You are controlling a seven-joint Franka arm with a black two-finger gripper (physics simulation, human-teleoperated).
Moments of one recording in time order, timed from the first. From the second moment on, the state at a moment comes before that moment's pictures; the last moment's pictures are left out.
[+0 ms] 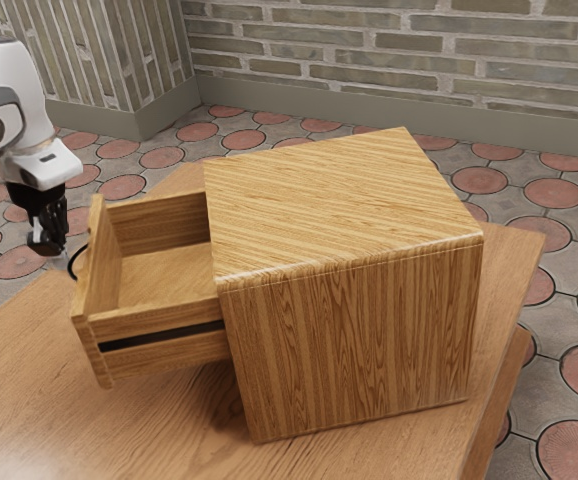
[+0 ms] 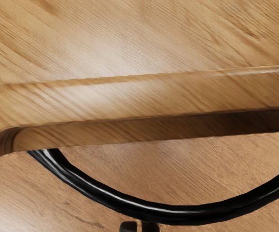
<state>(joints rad) 0.16 -0.35 0.05 -2.22 0.05 1.81 1.15</state>
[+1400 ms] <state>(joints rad) 0.16 -0.13 -0.25 -1.97 -0.08 1.81 0.95</state>
